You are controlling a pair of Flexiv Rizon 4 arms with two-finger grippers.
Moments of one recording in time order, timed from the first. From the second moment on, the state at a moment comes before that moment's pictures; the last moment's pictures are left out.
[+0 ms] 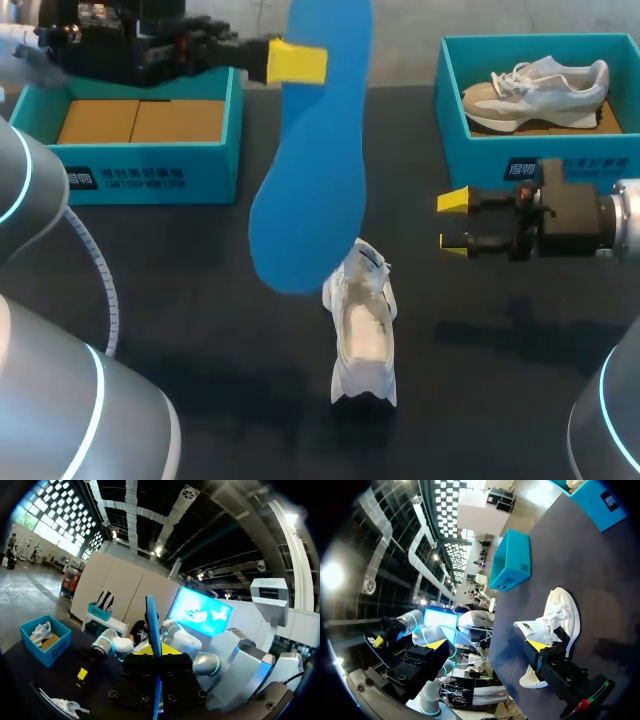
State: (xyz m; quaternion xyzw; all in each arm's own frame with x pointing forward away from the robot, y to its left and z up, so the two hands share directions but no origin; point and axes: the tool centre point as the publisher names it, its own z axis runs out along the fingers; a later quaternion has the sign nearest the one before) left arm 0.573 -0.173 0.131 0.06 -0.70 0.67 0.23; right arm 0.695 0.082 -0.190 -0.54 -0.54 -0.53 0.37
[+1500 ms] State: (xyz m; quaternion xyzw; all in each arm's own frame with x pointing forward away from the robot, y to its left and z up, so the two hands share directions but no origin) left arm 0.666 -0.176 0.122 -0.24 -0.67 0.70 -0.07; right arm 0.695 0.082 -0.189 -0.54 -0.54 -0.53 0.37
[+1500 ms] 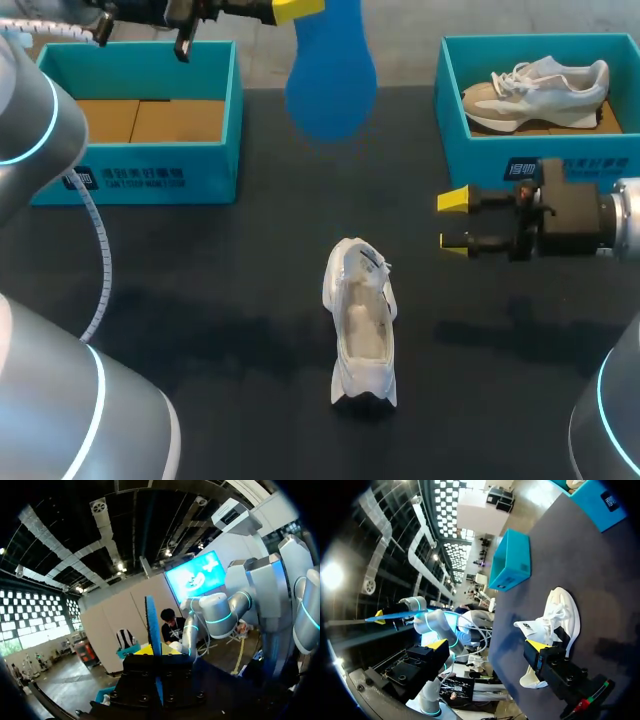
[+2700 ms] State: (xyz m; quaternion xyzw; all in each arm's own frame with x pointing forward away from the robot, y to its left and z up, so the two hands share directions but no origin) left arm 0.652 -0.160 0.054 -0.44 -0.48 0.65 -0.39; right arm 0.695 0.082 -0.190 -0.54 -0.54 -0.53 0.37
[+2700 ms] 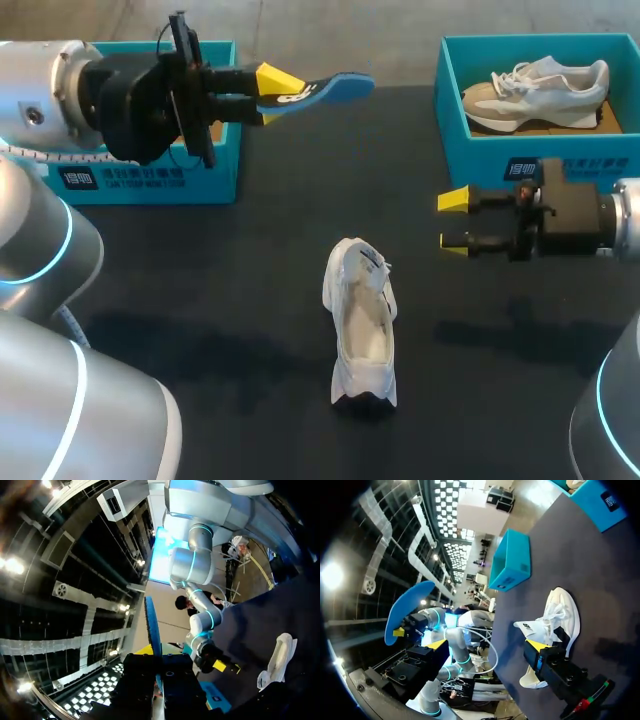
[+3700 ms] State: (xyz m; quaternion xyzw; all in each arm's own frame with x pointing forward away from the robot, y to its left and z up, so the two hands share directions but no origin) left arm 0.665 -0.147 -0.063 -0.61 -0.43 0.44 -0.50; right arm 0.695 0.082 -0.190 -0.54 -0.54 -0.53 0.37
